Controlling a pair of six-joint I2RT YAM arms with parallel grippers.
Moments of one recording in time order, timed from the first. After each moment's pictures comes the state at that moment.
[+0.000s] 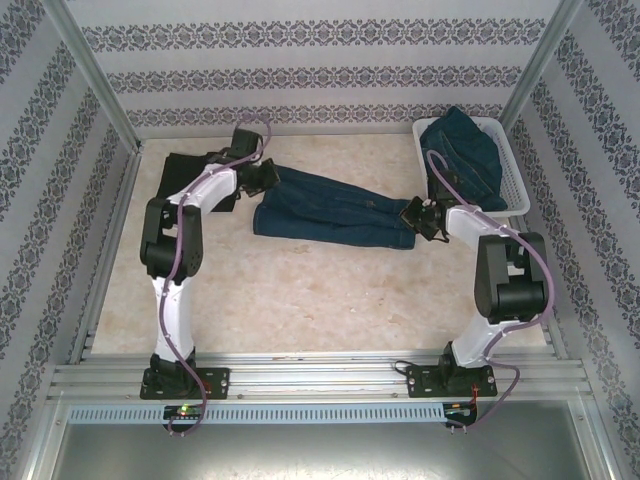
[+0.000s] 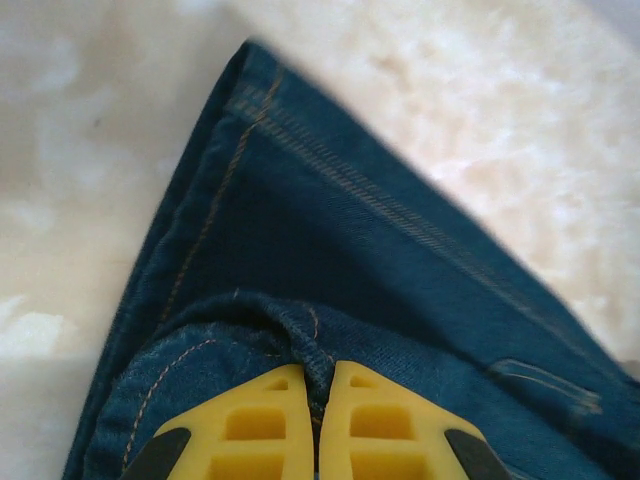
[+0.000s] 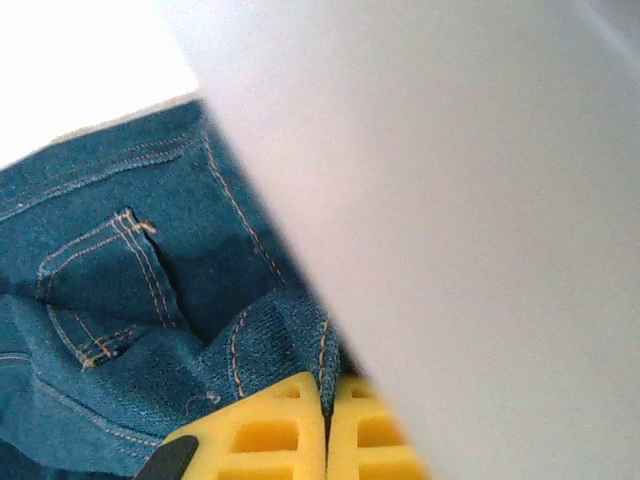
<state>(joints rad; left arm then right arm) -0.20 2.17 1.72 -0.49 0.24 -0.63 0.04 1.73 1.05 -0.35 -0.25 0.77</state>
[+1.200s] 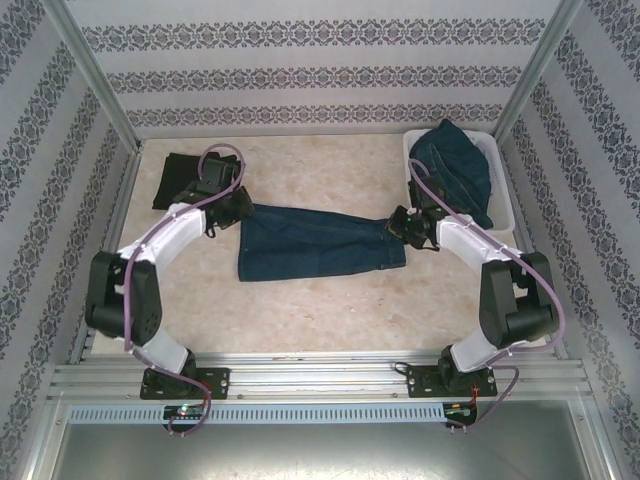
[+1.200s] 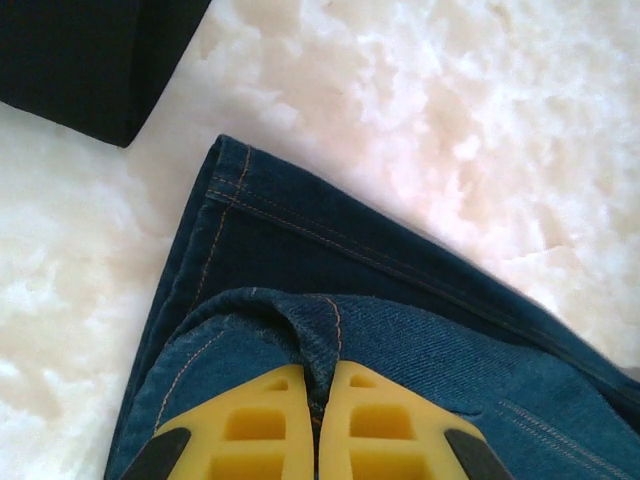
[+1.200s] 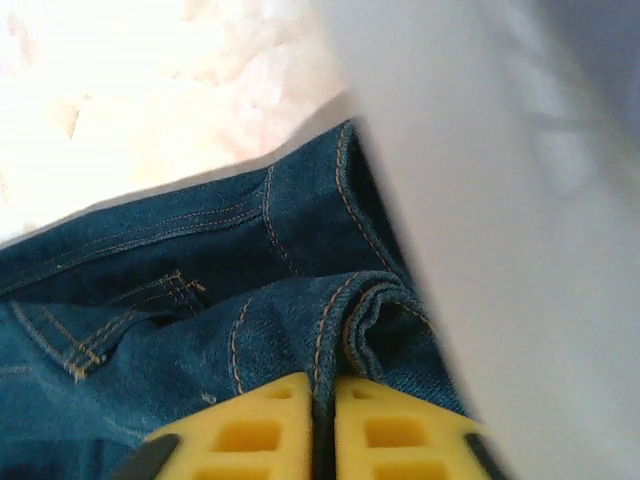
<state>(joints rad) -0.19 1.65 1.19 -0.47 0.08 -0.68 0.18 1.58 1.00 -0.46 -0.19 0.76</state>
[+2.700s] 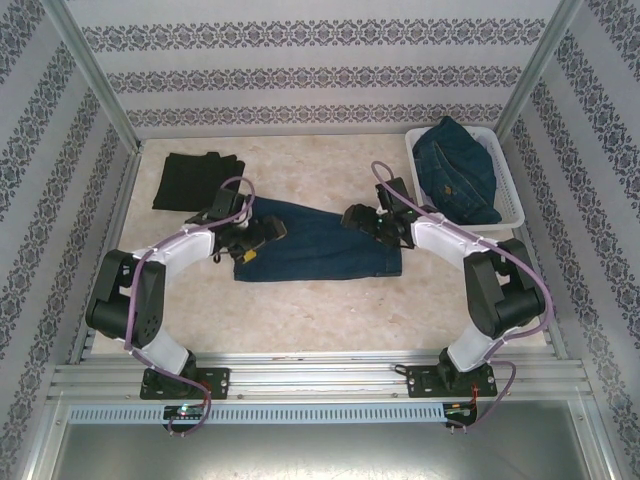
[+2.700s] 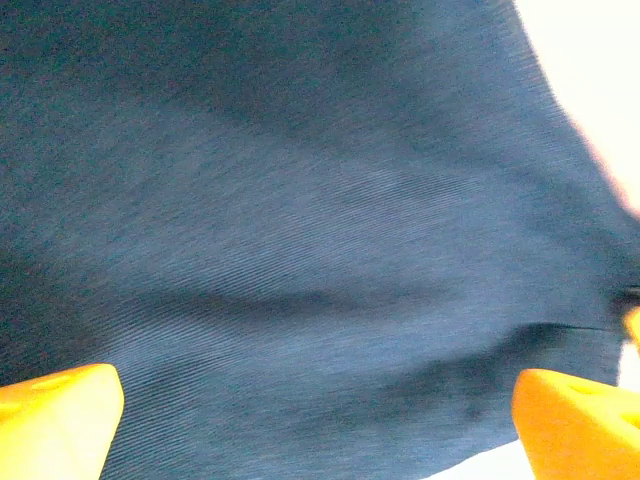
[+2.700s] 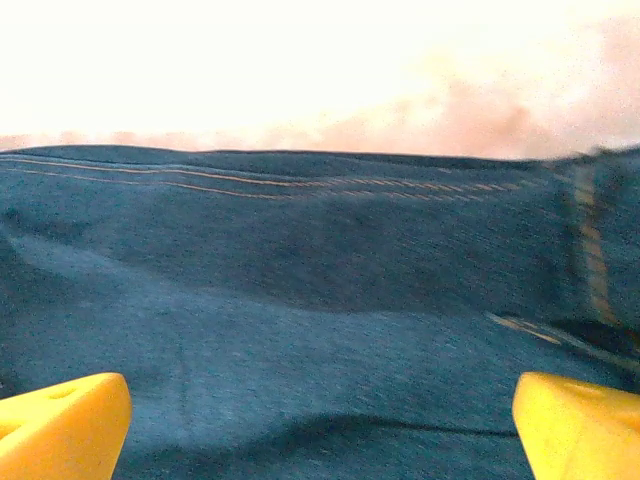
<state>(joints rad) -0.25 1.61 0.98 -0.35 0.39 -0.79 0.37 1.68 1.04 -0.32 -0.21 0.74</state>
